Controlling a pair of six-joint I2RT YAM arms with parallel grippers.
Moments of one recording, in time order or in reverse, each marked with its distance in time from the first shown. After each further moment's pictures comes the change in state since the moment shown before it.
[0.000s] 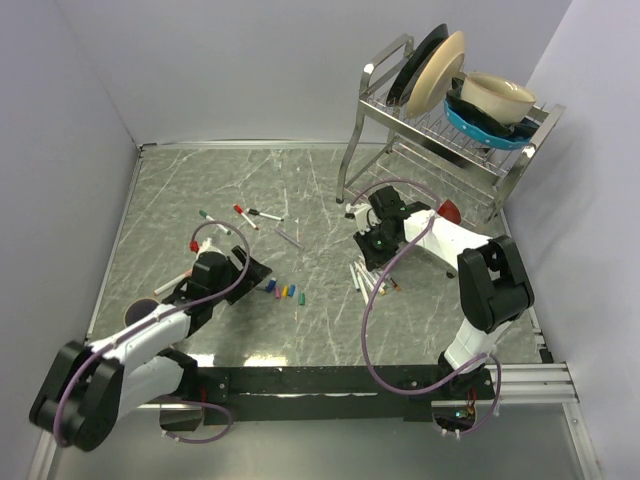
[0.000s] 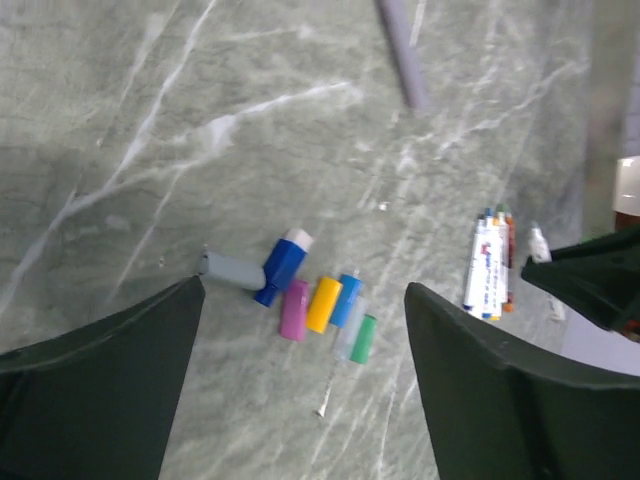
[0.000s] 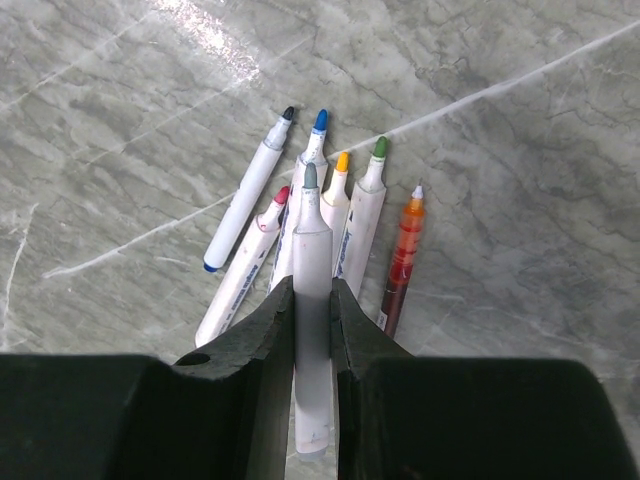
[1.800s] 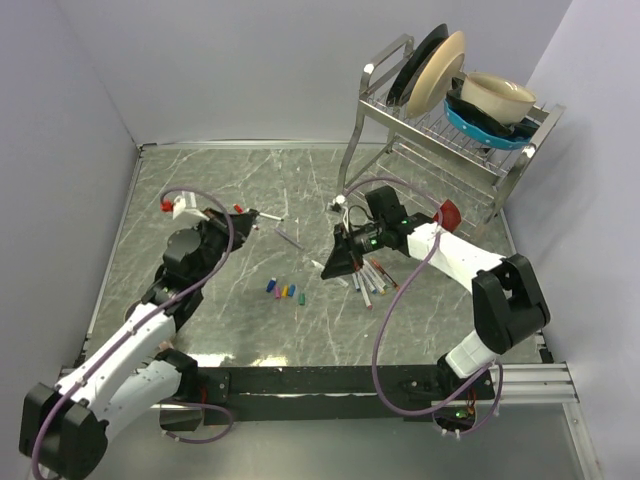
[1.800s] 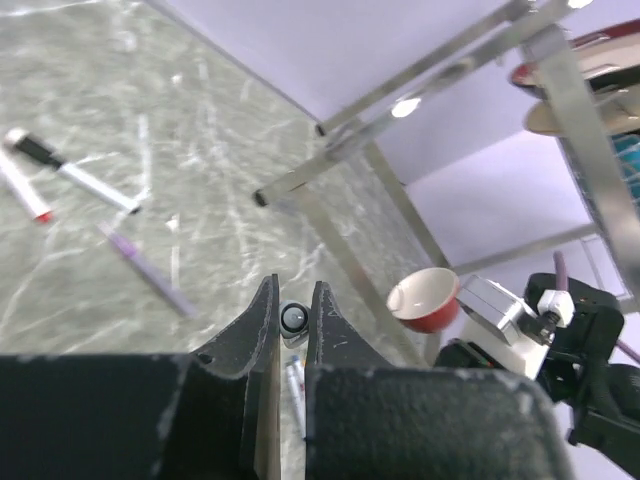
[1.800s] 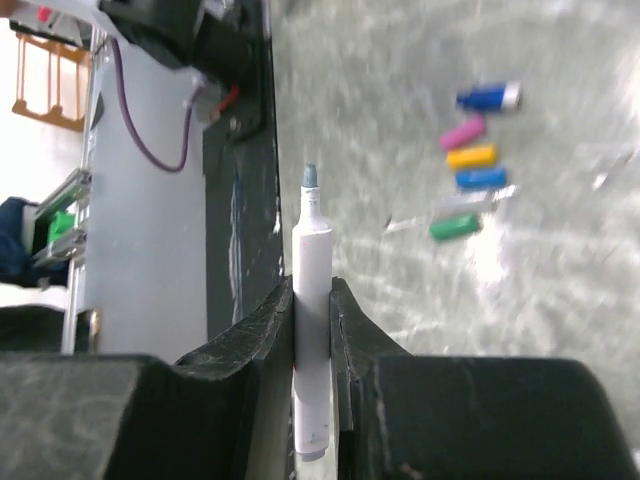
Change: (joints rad) left arm -0.014 -0.194 0.239 0.136 -0.114 0.117; right arm 0.082 -0.143 -0.094 0.316 -0.856 0.145
